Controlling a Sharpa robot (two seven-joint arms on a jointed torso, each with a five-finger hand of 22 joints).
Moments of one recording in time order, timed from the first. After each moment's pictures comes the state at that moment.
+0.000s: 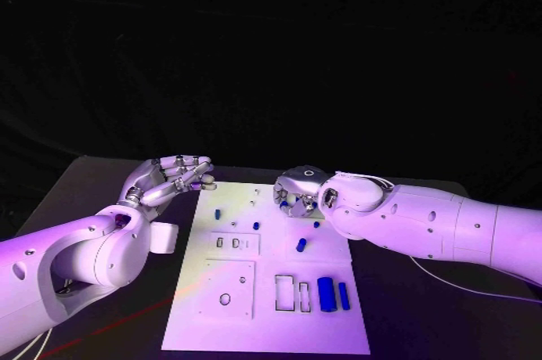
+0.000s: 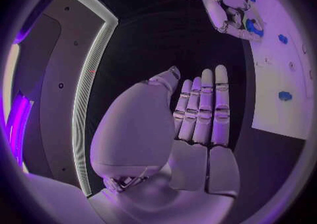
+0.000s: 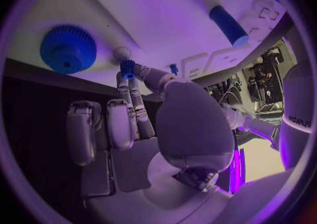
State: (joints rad) left arm 1.26 -0.94 -0.07 1.68 0.00 -0.41 0.49; left_hand 1.53 -0.17 0.37 0.23 0.05 0.92 0.19 0.28 0.20 1.07 0.14 0.13 0.06 1.06 0.09 0.39 0.28 0.18 1.00 0.18 0.45 0.22; right arm 1.30 -0.63 -0.15 1.30 -1.67 -0.31 -0.05; right_hand 1.29 -0.16 0.65 -0.08 0.13 1.06 0.14 0.26 0.31 1.22 0.10 0.09 0.10 1.46 0.00 1.40 1.14 0.05 1.46 0.11 1.48 1.31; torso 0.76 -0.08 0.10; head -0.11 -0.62
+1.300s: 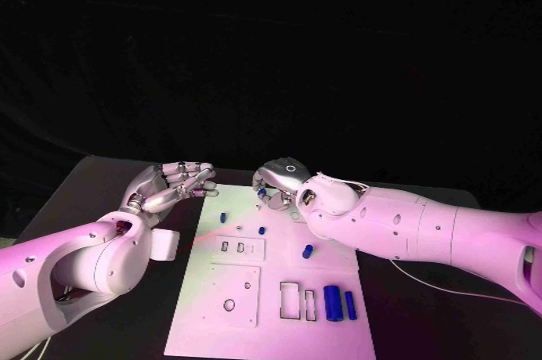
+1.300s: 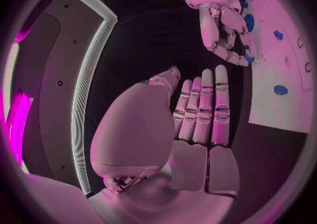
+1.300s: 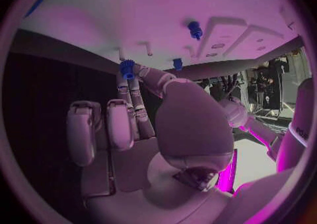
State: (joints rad) left arm 1.26 -0.93 -0.06 1.68 0.00 -0.41 0.49; left_hand 1.53 -0.17 0.37 0.23 0.05 0.92 0.19 0.28 0.20 1.07 0.14 0.12 0.06 1.06 0.09 0.39 0.28 0.18 1.00 0.18 0.45 0.22; right arm 1.30 -0.48 -0.14 1.18 -1.70 -0.51 -0.08; right_hand 1.30 -0.16 0.66 -0.09 0.12 1.06 0.14 0.26 0.32 1.22 0.10 0.09 0.10 1.46 0.00 1.40 1.15 0.05 1.46 0.10 1.48 1.31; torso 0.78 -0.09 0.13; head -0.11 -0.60
